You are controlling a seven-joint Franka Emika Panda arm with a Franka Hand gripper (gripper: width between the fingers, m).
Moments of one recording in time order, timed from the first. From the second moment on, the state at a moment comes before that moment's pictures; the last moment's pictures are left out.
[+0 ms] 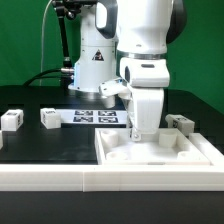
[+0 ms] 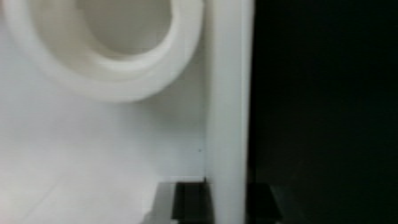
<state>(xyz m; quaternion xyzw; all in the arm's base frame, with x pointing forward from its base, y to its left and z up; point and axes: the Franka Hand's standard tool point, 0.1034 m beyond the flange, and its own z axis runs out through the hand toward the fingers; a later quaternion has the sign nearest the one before) 0.484 0.054 0.009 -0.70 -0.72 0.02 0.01</state>
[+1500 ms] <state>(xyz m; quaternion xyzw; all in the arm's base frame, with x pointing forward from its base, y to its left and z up) 0.487 0.074 0.029 -0.73 -0.68 0.02 0.01</state>
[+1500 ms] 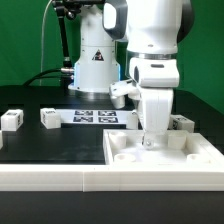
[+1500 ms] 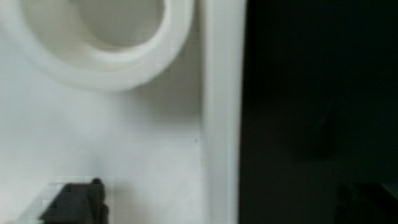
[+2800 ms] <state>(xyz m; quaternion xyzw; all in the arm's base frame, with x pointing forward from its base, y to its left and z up) 0.455 0.136 0.053 -0.96 -0.29 -0.01 0.01</state>
